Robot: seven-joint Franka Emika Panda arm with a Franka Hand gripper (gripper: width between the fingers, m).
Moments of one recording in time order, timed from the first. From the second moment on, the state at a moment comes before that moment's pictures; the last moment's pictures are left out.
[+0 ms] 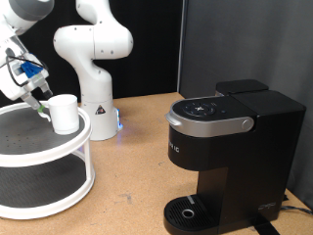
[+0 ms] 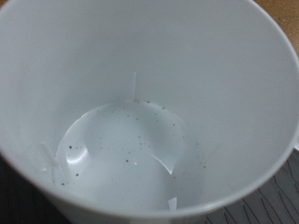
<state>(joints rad) -0.18 -0.70 -0.77 -2.82 0.11 2.11 -1.32</state>
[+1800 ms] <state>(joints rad) -0.12 -0.65 -0.78 -2.85 0.16 2.19 -1.32</state>
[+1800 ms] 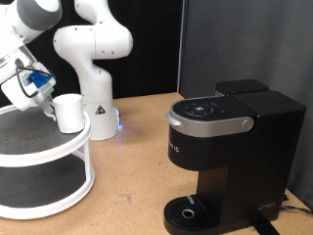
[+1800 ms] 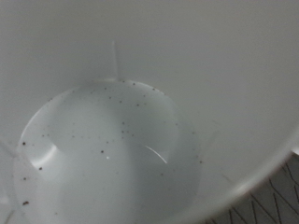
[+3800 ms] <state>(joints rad) 0.08 -0.64 -0.50 -2.79 0.47 2.32 -0.88</state>
